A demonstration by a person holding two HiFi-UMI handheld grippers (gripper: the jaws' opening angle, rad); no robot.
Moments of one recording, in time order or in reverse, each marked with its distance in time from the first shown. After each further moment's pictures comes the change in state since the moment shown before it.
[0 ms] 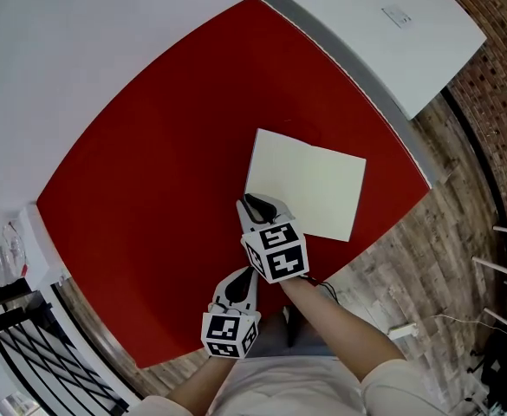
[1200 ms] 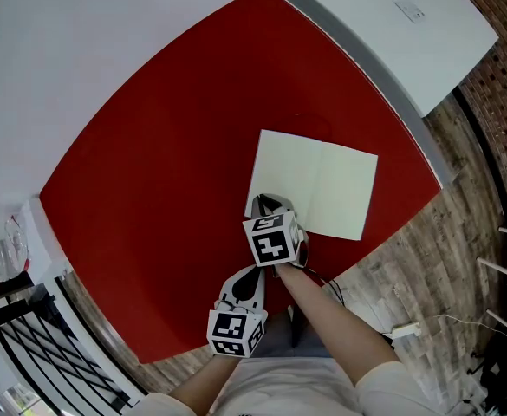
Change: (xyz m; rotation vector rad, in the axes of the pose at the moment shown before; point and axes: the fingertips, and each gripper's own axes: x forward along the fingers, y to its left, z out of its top) left arm 0.008 0.006 -0.009 -0.008 0.021 -0.005; right arm 0.041 -0.031 -0.058 -0.030 0.220 -0.178
